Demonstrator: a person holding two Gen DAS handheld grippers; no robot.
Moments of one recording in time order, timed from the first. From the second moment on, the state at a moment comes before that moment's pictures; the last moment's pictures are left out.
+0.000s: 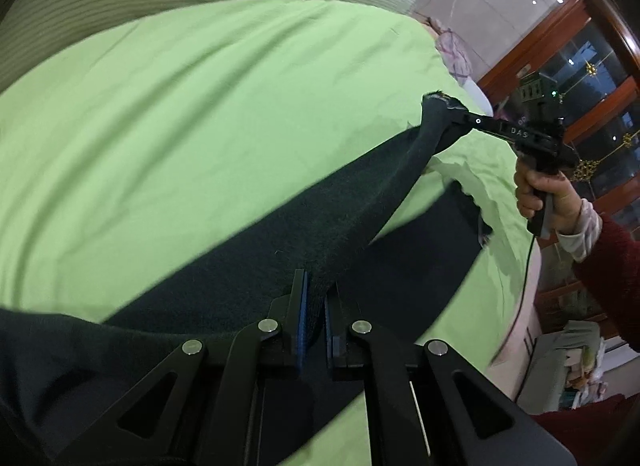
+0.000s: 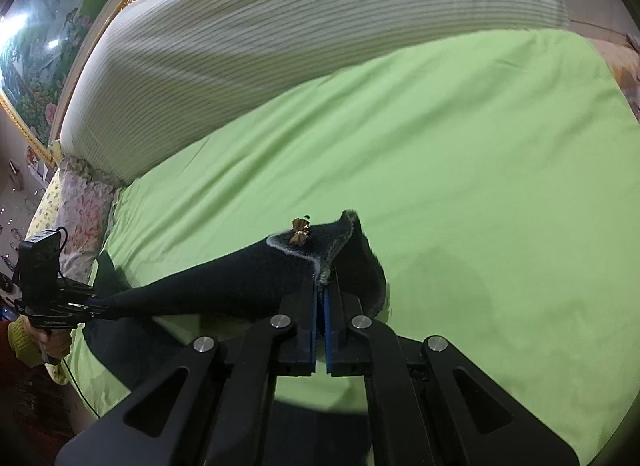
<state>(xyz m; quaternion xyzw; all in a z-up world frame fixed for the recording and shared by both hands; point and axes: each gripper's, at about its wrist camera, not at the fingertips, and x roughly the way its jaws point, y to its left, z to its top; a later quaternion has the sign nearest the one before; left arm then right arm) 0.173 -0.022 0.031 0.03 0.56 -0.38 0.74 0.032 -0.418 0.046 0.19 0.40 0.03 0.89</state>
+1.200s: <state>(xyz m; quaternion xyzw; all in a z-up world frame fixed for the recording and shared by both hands) 0.075 0.003 -0.034 -0.01 0.62 -0.33 0.72 -0.073 -0.391 0.029 0.22 0.41 -0.15 0.87</state>
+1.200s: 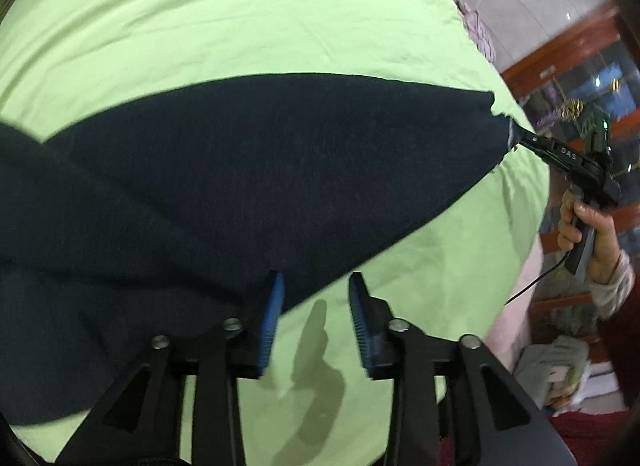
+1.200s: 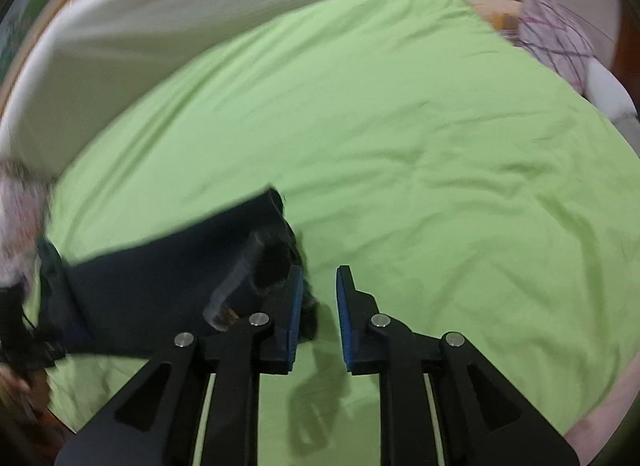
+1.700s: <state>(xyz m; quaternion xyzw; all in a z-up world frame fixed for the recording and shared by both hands) 0.113 0.110 0.009 -0.14 0.59 -0.18 0.77 -0.022 -0.251 0.040 0.21 0.40 0.02 0.89</state>
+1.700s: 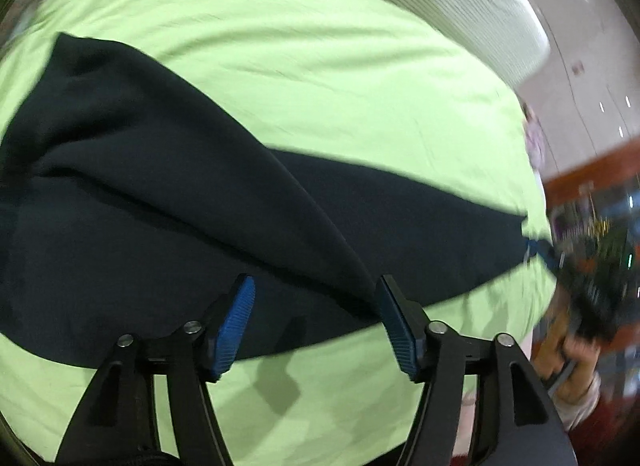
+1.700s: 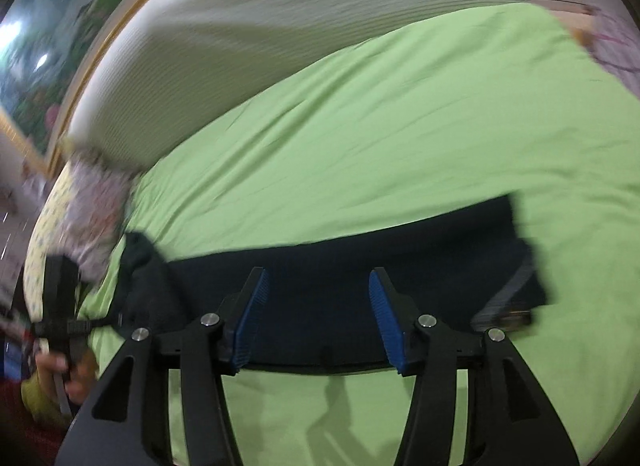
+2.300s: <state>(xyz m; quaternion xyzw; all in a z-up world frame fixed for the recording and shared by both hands) 0.268 0.159 -0.006 -0.20 0.67 0.10 0.71 0.078 -0.089 -0.016 0.09 0.50 0.26 0.82</state>
